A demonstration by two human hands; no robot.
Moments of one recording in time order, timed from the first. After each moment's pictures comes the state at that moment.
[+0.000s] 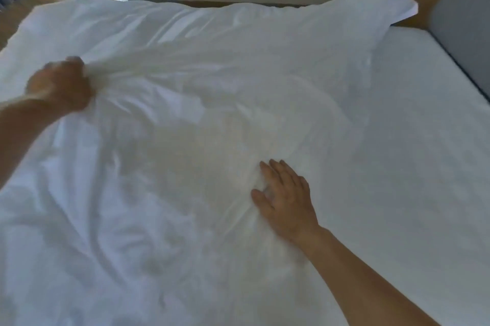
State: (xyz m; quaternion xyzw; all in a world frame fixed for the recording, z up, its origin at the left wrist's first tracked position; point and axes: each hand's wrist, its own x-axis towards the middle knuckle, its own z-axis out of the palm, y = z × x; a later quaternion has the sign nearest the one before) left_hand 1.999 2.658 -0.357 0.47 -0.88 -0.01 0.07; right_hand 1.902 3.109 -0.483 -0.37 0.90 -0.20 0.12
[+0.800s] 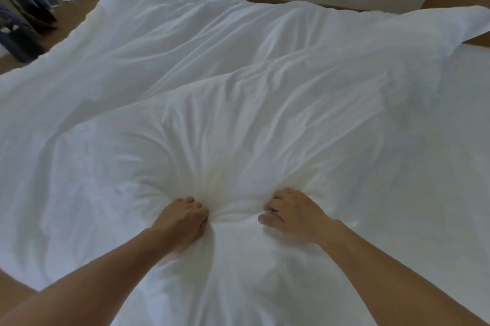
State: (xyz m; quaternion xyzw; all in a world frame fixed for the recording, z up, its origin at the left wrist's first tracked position) left_hand 2.090 2.911 -0.526 0.16 -0.98 -0.02 -0.13; right_hand 1.861 3.095 -0.517 -0.60 0.76 -0.02 0.26
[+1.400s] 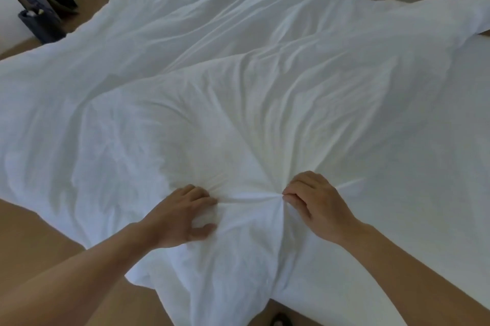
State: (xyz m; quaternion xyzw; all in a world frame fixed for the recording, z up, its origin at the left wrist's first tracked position) left_hand 2.168 2.970 -0.513 0.12 -0.98 -0.13 0.01; right_hand 1.900 3.174 -0.503 -0.65 0.69 -0.30 0.00
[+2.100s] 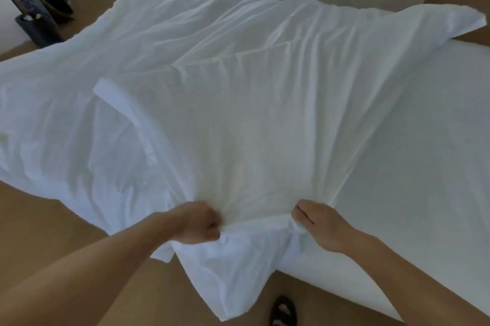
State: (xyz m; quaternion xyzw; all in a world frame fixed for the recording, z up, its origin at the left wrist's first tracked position) left_hand 2.186 3.027 -0.477 0.15 -0.92 -0.18 -0.32; right_hand 1.968 3.241 -0.494 -0.48 0.80 -0.14 0.34
